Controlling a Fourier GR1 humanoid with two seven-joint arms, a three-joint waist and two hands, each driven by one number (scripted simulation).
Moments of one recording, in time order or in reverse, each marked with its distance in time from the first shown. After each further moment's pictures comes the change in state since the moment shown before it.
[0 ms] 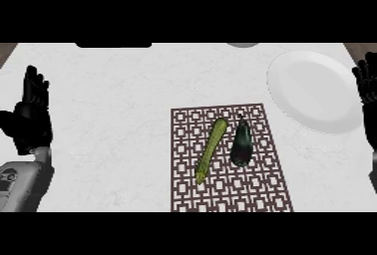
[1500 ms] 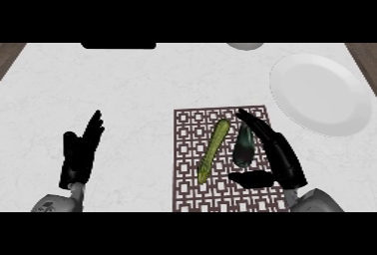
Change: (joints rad) left arm 0.197 -0.091 -0.218 -0.059 -0.021 -0.133 0.255; right arm 0.035 0.174 0.501 -0.028 0.555 -0.158 0.180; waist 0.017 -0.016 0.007
